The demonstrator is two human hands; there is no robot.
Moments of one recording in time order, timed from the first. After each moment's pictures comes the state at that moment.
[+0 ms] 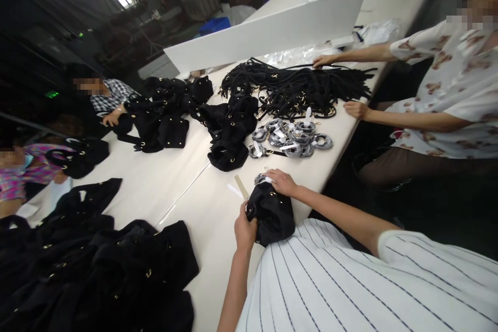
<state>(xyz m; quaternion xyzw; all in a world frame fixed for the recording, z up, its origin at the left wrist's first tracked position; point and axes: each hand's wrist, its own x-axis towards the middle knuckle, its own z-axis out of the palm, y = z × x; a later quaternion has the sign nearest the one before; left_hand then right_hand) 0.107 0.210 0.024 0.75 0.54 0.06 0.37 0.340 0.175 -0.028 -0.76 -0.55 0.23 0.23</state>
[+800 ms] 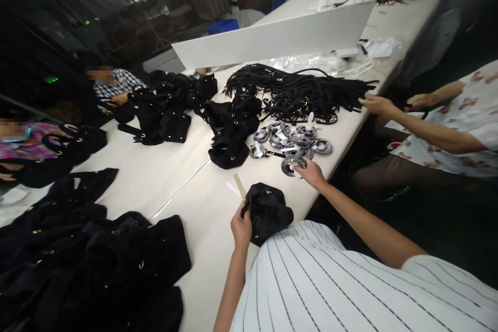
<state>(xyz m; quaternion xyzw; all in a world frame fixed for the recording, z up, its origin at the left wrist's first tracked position) 0.106 0.207 0.005 0.68 0.54 0.21 0.45 0.397 0.126 0.020 -0.87 -0.27 0.27 0.32</state>
